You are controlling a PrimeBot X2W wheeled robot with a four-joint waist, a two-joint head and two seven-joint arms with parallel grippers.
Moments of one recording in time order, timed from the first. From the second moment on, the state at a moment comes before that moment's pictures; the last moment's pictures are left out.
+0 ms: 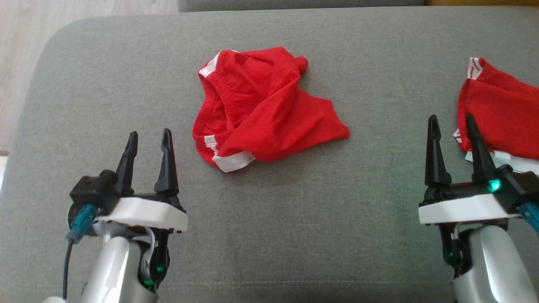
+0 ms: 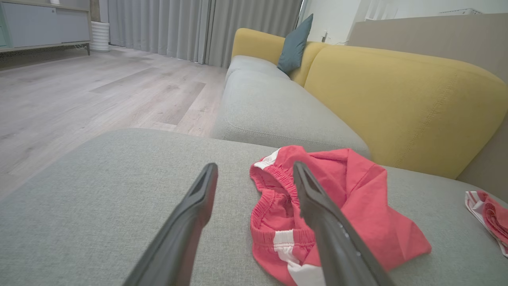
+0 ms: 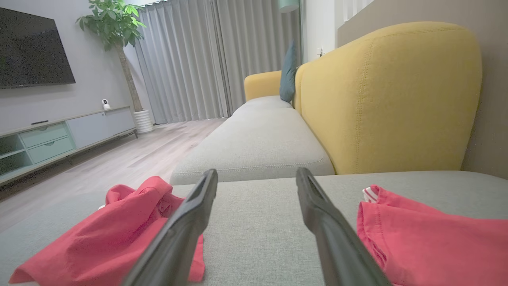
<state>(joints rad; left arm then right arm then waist) -0.18 0.06 -0.17 0.20 -0.31 0.04 -0.25 -0.17 -0.05 -0.01 0.18 0.15 0.13 -0.25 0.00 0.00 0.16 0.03</state>
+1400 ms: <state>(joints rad) -0.21 0.04 -0.24 0.20 -0.33 0.04 -0.25 -0.43 -0.05 0.11 0.58 0.18 0.13 -0.03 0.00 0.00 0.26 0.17</state>
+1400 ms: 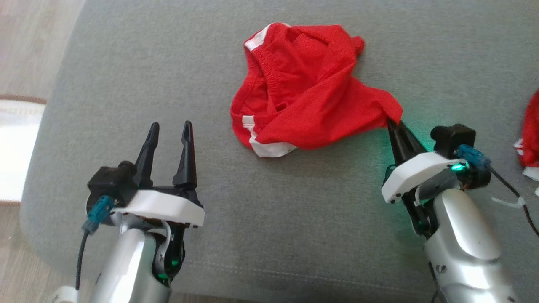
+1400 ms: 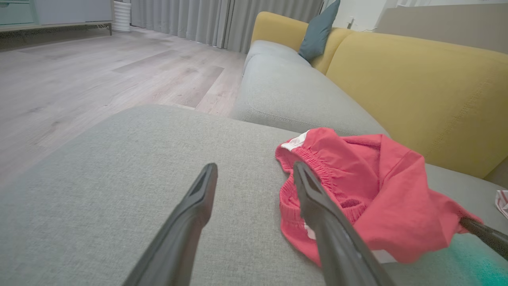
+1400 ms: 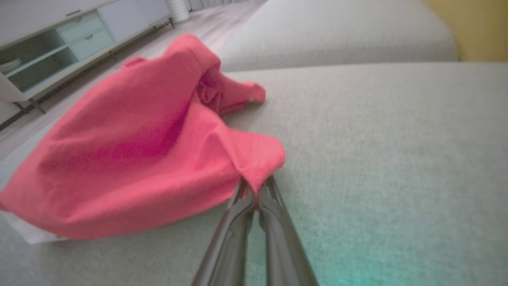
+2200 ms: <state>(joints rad) -0.16 0.04 -0.24 0.18 -0.30 0.04 -0.25 -0.07 -0.08 0.01 -0.05 0.01 0.13 0.15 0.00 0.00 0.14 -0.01</state>
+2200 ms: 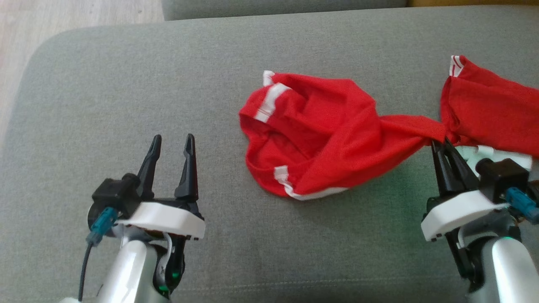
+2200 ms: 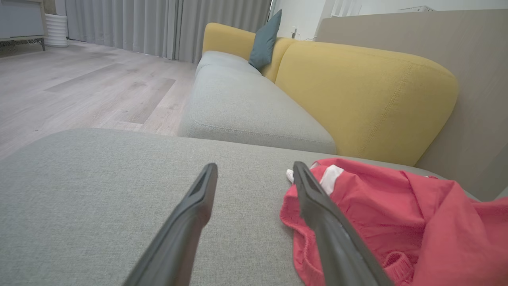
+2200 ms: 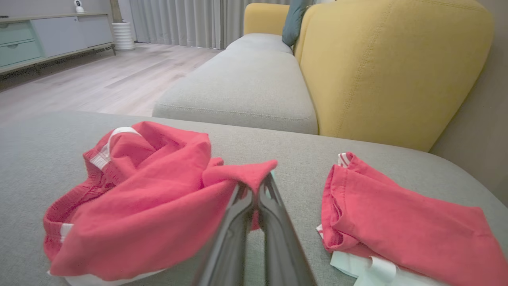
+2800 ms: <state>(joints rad) -0.17 0.04 -0.28 0.18 -0.30 0.03 -0.25 -0.27 -0.18 0.00 0.16 0.03 0.13 0.25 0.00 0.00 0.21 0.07</state>
